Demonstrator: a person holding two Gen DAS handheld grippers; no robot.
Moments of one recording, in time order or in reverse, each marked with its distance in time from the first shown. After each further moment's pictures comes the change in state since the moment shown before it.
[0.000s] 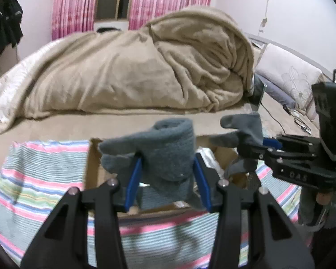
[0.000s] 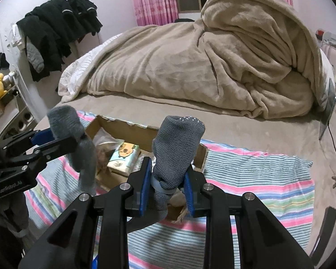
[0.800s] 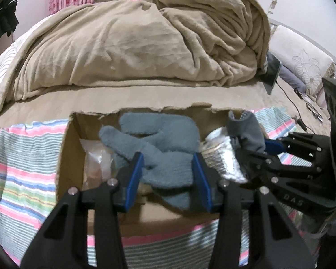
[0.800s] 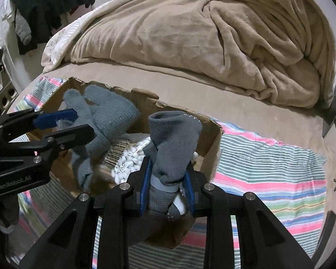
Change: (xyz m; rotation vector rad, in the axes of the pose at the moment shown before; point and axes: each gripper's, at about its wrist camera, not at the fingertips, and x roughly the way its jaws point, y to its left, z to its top) left arm 0.066 0.007 -0.019 -0.005 0.134 0.045; right arm 0.068 0.005 -0.022 -0.074 0.122 -0.081
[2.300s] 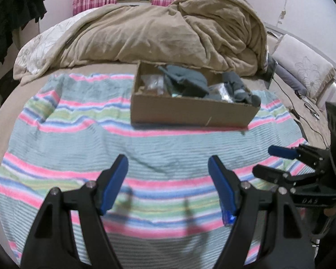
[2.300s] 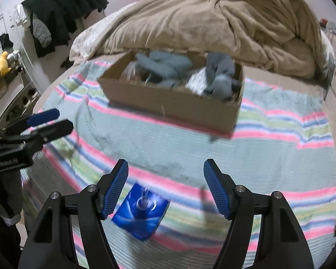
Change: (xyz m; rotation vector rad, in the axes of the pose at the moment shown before) left arm -0.132 0.026 -0.131 -0.091 -0.030 0.063; right arm -0.081 0.073 -0.108 0.059 0.022 0.107
